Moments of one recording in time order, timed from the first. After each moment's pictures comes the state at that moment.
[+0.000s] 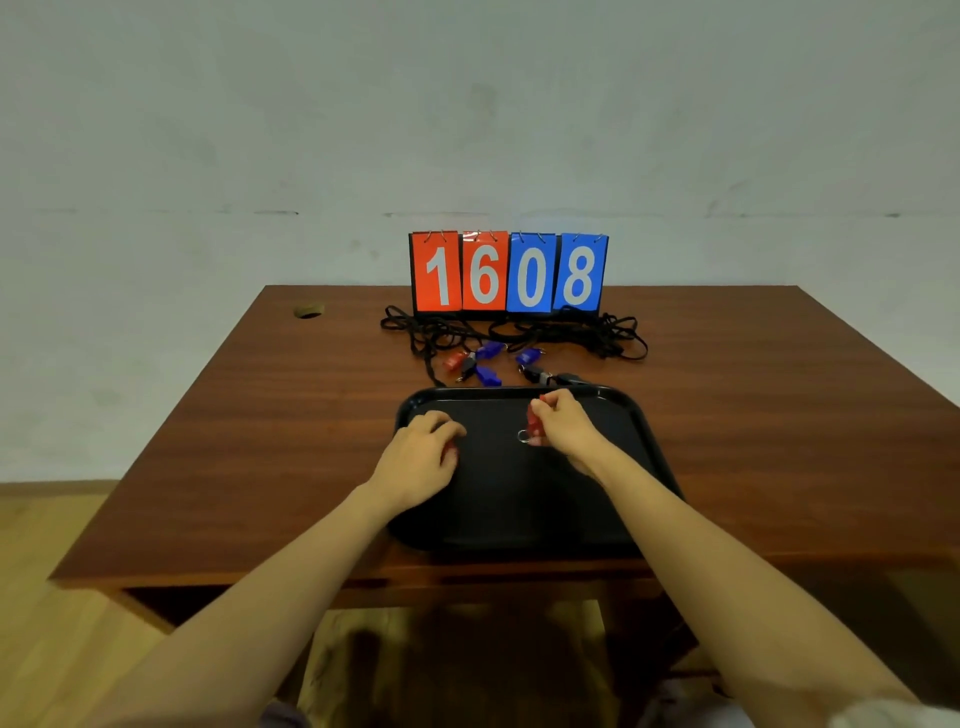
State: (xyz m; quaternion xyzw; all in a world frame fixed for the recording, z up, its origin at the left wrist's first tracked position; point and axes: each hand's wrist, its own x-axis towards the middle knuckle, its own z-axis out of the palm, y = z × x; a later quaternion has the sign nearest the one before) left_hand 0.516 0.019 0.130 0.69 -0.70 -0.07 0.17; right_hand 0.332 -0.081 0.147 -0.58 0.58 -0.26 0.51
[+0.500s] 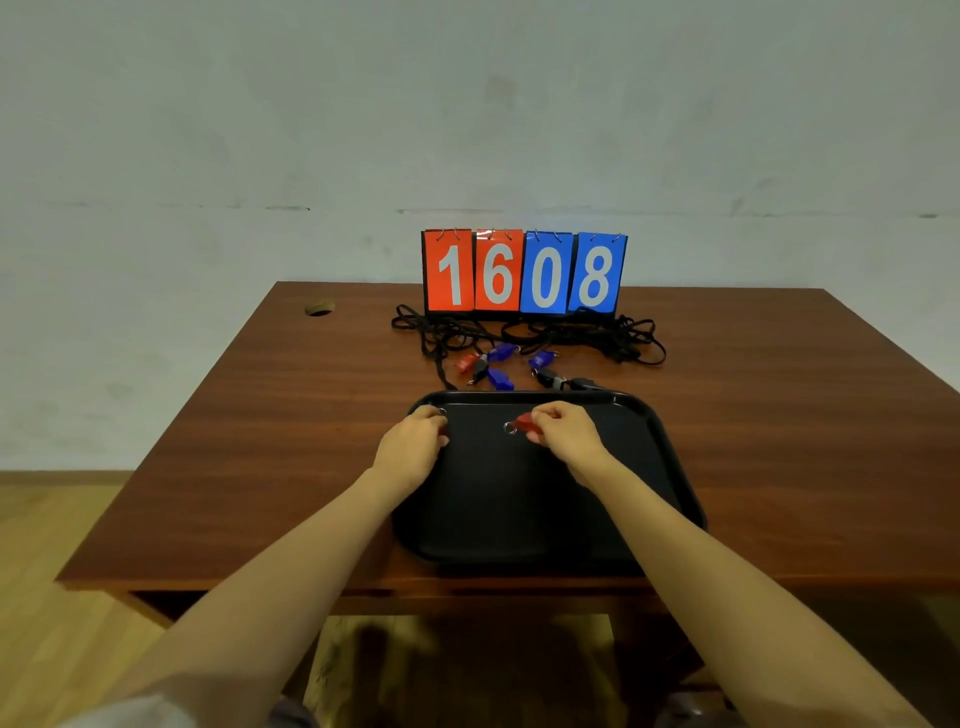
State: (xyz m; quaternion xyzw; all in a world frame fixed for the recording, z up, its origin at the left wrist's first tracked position) left_hand 0.539 -0.012 0.121 0.75 -0.64 -0.09 0.12; right_hand 0.346 -0.089 0.132 -0.57 0.58 -0.27 0.52
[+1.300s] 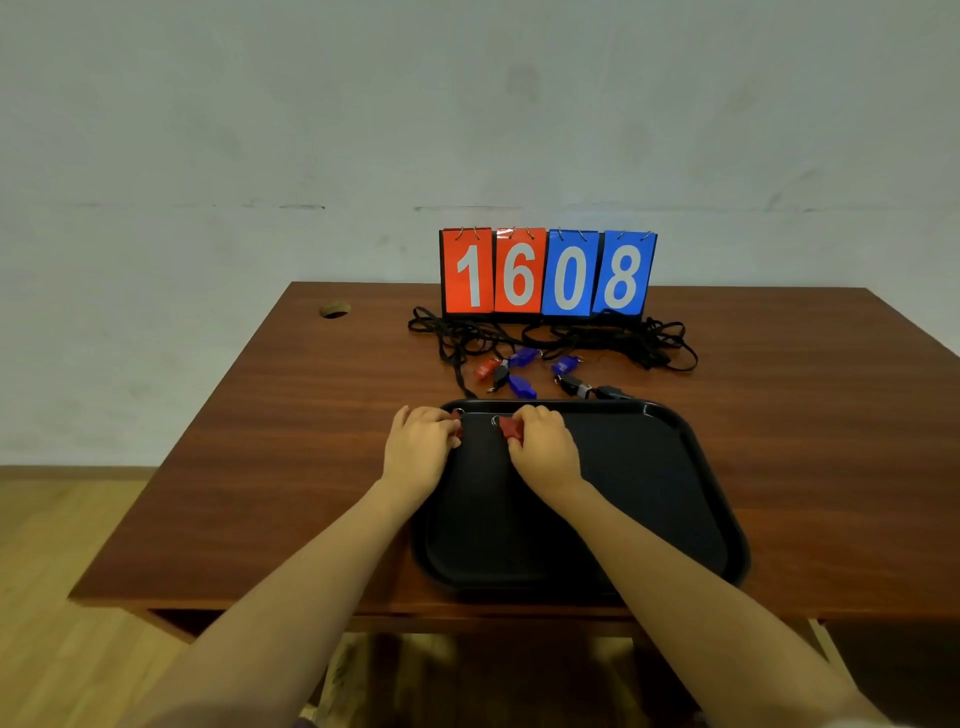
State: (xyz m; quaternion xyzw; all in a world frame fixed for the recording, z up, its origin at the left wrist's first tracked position) left_hand 0.559 -0.024 0.110 0.75 -0.65 -0.01 0.14; right_hand 0.398 -0.084 0.114 -0.81 0.53 -0.16 0.18
